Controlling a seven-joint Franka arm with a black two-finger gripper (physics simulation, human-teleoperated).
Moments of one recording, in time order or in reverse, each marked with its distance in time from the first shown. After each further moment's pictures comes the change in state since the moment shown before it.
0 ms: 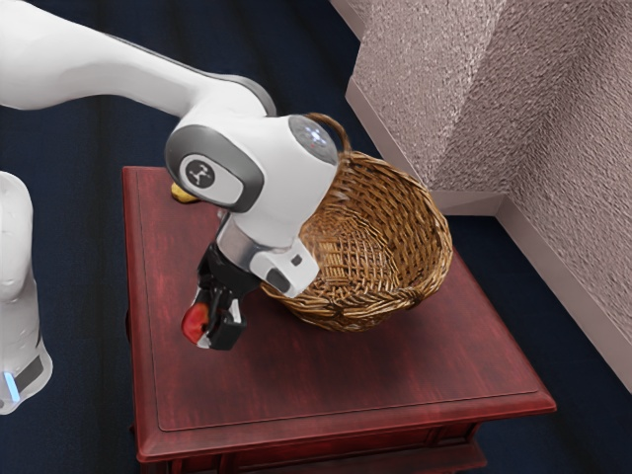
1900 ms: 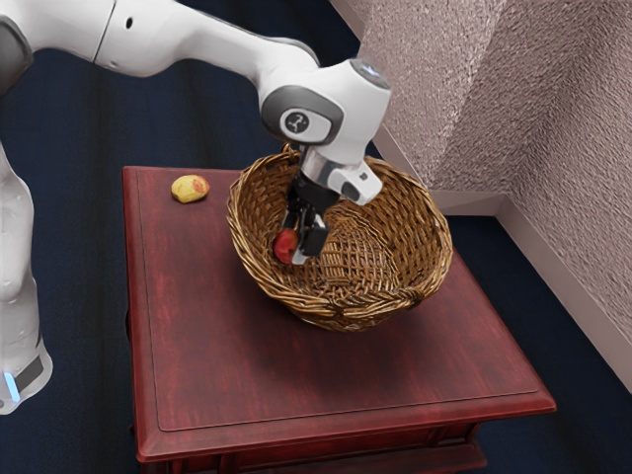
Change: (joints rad) arm -0.020 0.273 0.420 0.142 0.272 0.198 0.351
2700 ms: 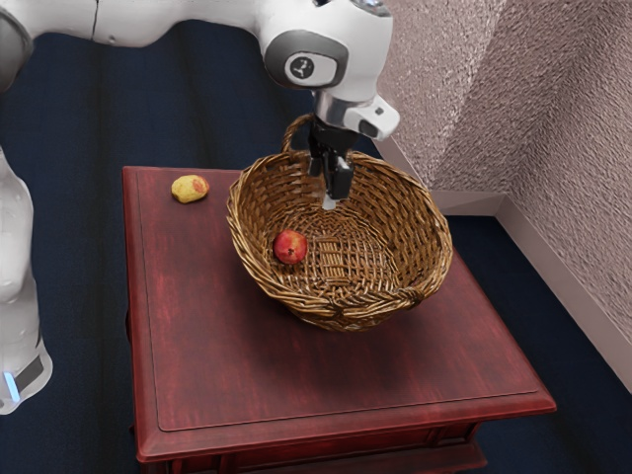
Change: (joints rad) arm 0.005 -0.012 0.084 0.155 0.065 0.015 0.009
